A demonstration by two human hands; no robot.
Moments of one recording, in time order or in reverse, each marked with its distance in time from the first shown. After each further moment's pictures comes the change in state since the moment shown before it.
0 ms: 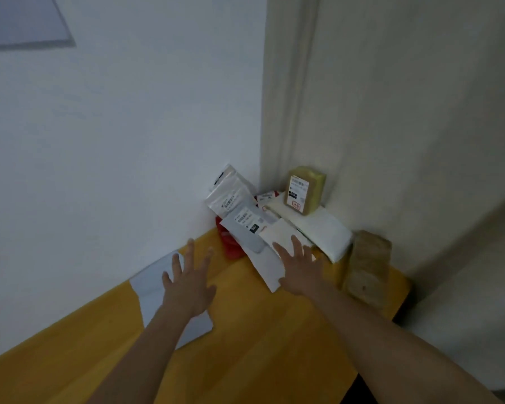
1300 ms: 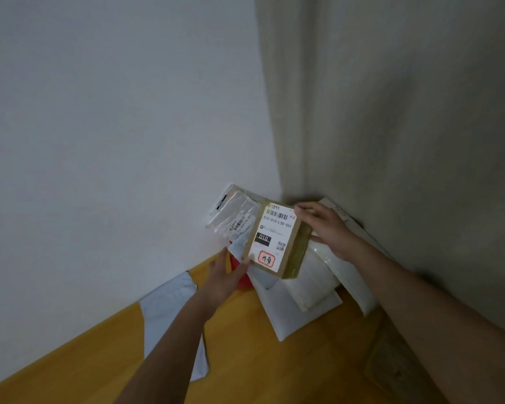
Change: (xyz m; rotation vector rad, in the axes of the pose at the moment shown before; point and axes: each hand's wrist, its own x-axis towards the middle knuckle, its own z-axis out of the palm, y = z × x) left_hand 0.126 0.123 -0.048 -0.875 0.010 -0.287; right_hand 0.195 0.084 -0.117 1.298 -0.074 -0.217
